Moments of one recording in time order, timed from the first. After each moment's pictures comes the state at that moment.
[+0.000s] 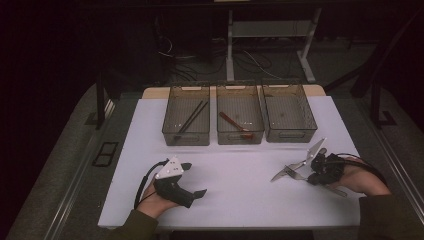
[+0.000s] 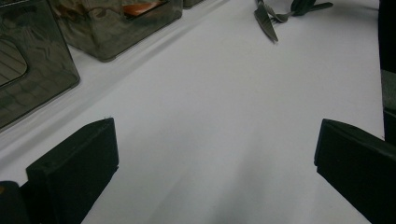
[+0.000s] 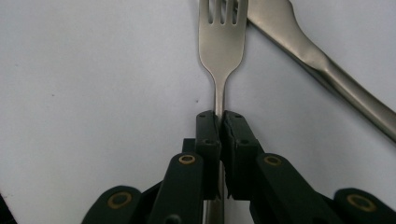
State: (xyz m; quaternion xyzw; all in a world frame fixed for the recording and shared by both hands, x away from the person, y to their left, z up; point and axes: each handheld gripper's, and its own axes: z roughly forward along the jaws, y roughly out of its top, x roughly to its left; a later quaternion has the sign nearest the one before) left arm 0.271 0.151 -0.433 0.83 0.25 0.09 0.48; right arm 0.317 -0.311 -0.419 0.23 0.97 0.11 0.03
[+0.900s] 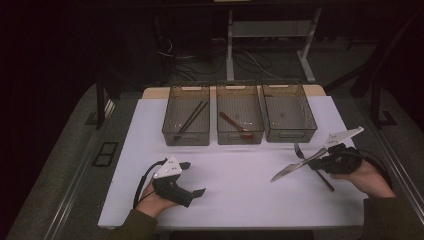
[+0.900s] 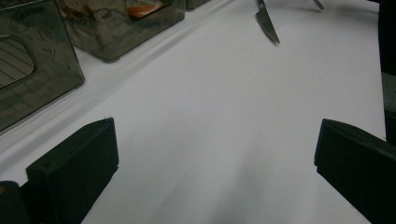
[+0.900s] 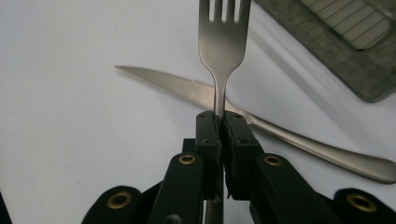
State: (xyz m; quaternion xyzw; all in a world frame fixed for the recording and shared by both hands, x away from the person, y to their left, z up) left arm 0.272 0.154 -0.433 0.83 0.24 0.09 0.49; right arm 0.313 -0.342 -0.391 0.34 0.89 0.31 0.07
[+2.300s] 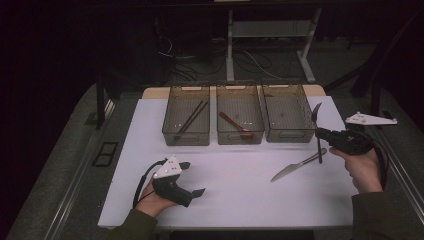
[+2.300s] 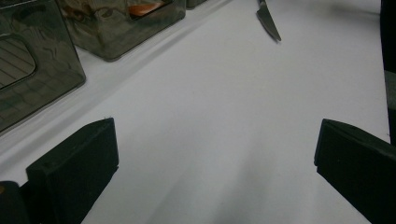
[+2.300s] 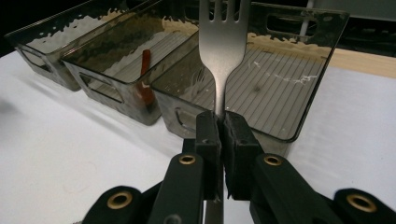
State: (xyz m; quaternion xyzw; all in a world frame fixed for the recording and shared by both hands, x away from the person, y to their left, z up) left arm 0.273 0.155 -0.434 0.83 0.24 0.09 0.49; right arm 0.329 -0.359 -0.365 0.46 0.73 0.46 0.19
